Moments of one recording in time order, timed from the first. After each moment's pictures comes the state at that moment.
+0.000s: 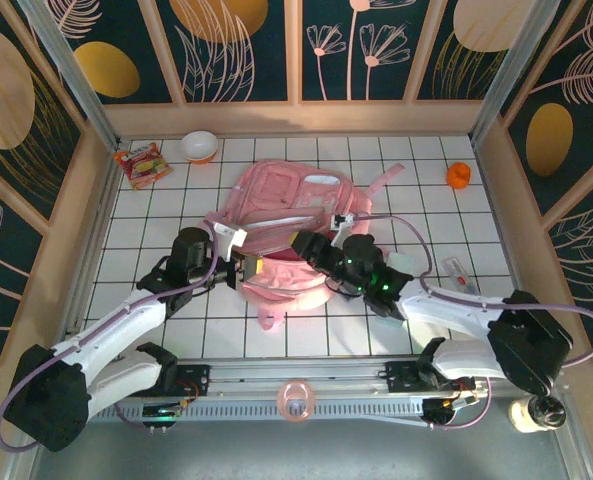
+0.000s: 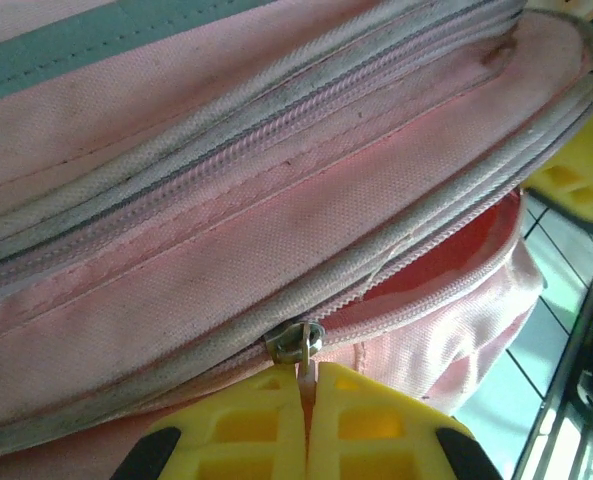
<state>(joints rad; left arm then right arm) -0.49 1.02 0.50 -0.05 0.50 -0.32 0.90 1.26 0.55 0.51 -0.04 1.22</state>
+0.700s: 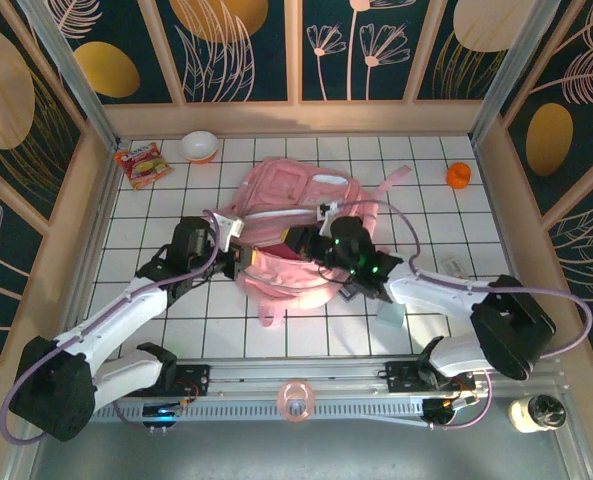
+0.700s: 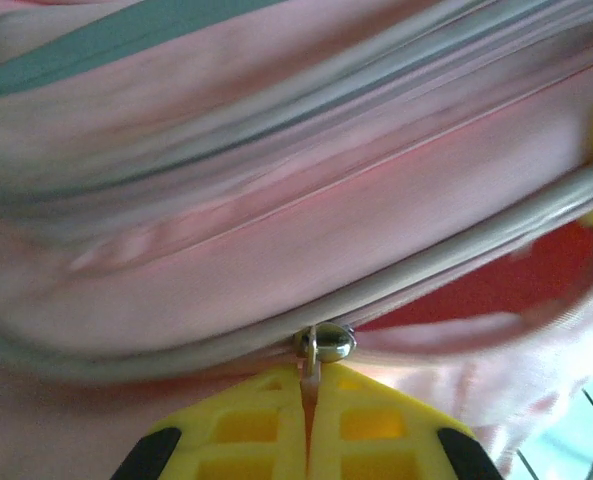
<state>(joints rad) -0.43 1.09 0.61 -0.17 0.39 -0.26 0.82 1.35 0.72 0.33 -0.22 1.11</state>
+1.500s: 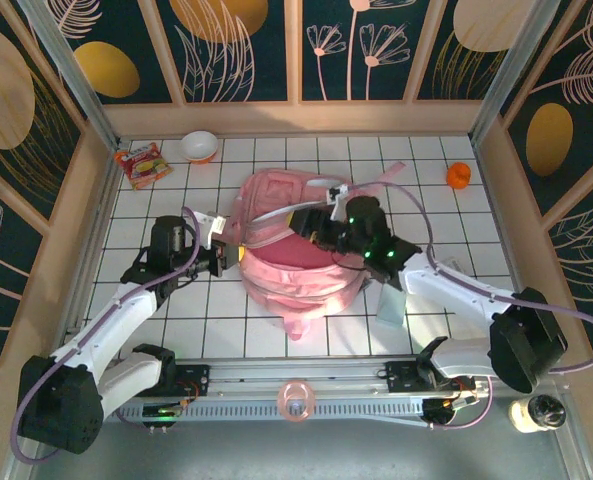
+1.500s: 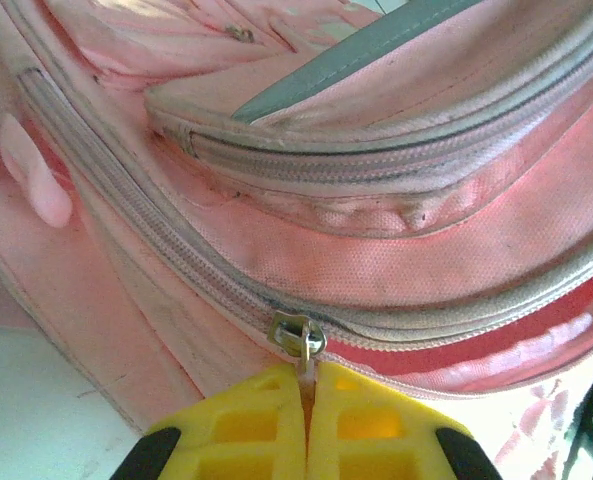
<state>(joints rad) -0.28 1.02 0.56 -0.16 0.62 -0.25 0.75 1.28 0.79 0.20 -0.30 1.07</state>
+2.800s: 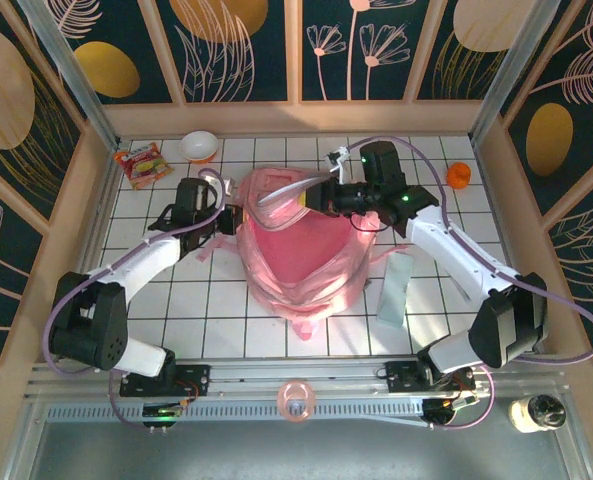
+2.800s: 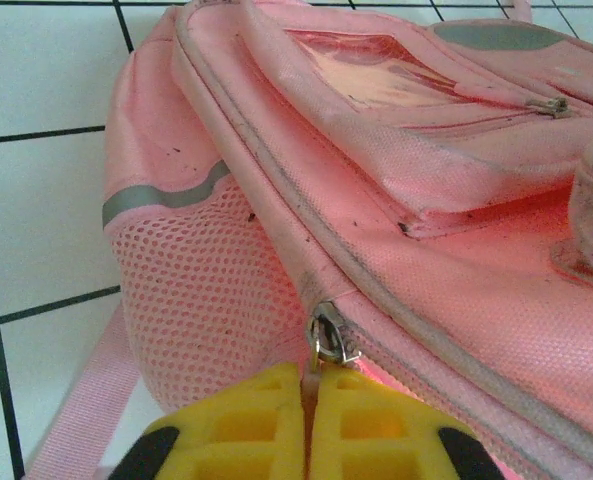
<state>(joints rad) -0.29 1.46 0.88 -0.09 0.27 -0.21 0.51 1.43 1.24 -0.33 -0.78 0.70</state>
